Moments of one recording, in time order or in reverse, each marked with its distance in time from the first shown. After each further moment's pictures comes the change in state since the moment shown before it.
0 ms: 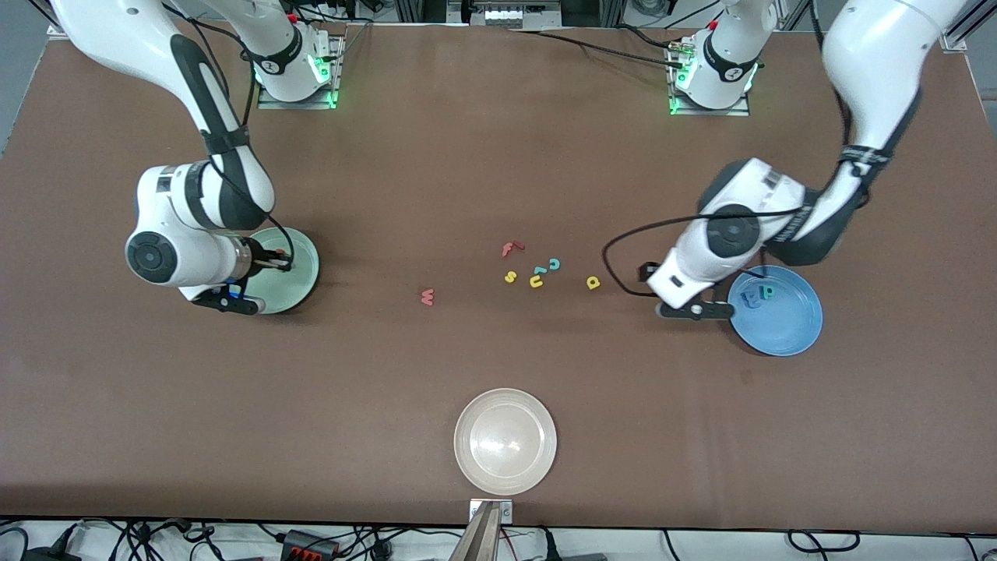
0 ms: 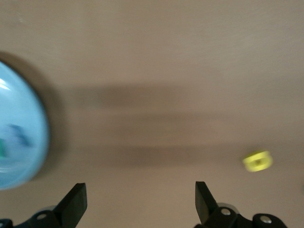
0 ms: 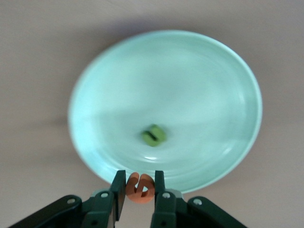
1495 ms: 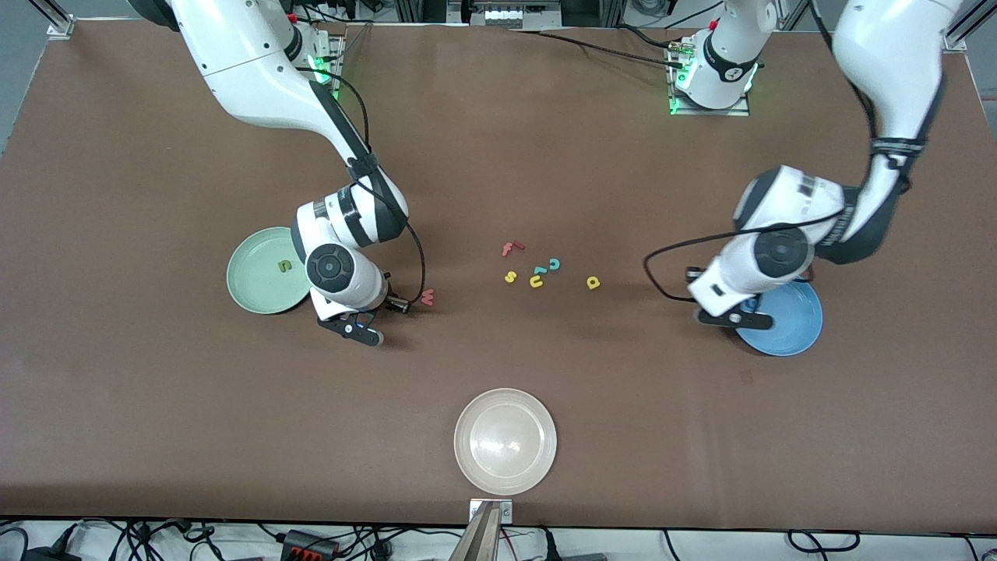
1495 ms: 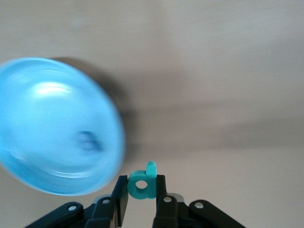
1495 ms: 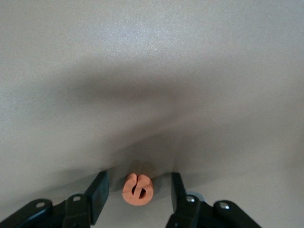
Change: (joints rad) left arm -0.019 -0.109 0.290 -0.005 -0.094 -0.069 0.515; right arm 0.314 0.321 0.043 0.310 0.003 0.265 0.540
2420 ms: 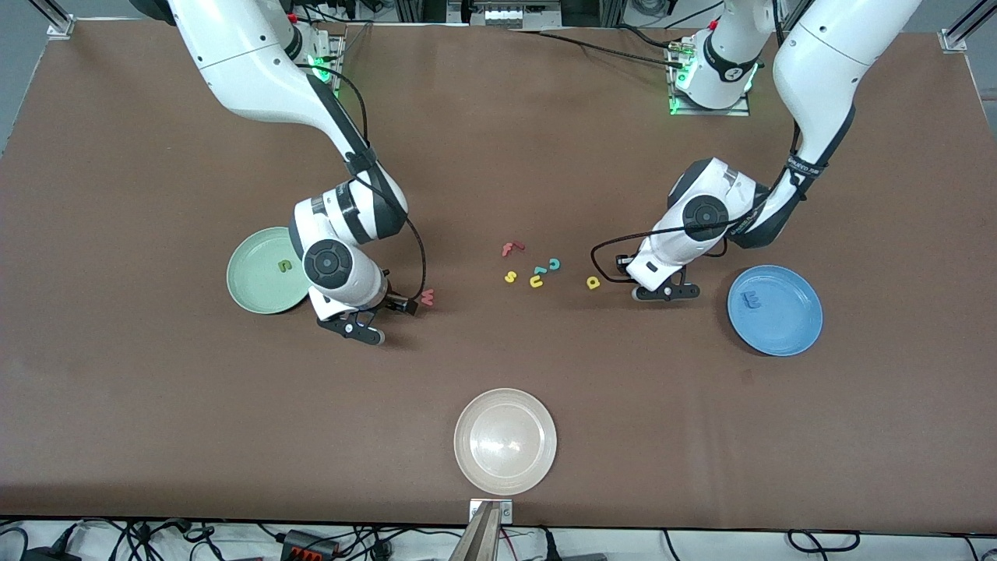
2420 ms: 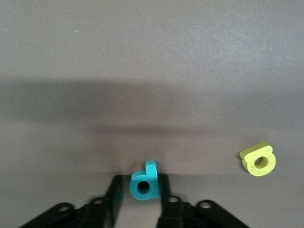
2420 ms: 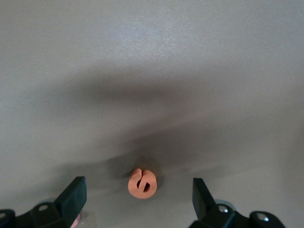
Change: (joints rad) left arm -0.172 0.075 -0.012 -0.248 -0.110 0.477 -0.404; right arm 0.000 -0.018 0.000 -0.002 -0.003 -0.005 -0.018
